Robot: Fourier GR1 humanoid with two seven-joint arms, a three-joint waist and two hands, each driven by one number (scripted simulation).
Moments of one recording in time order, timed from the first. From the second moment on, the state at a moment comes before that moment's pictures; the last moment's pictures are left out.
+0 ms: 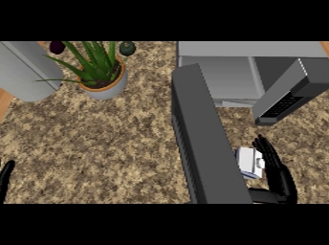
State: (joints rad) left arm 0.53 0.01 0.07 -2.25 0.22 -0.24 -0.16; right arm -0.11 -0.16 -0.07 -0.68 -0.08 0.21 -0.94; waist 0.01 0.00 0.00
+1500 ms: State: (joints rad) left arm 0.56 0.01 0.14 -2.23 0.30 -0.31 -0.17; right arm -0.35 -0.29 -0.09 -0.76 -0.15 0.31 -0.87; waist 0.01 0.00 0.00
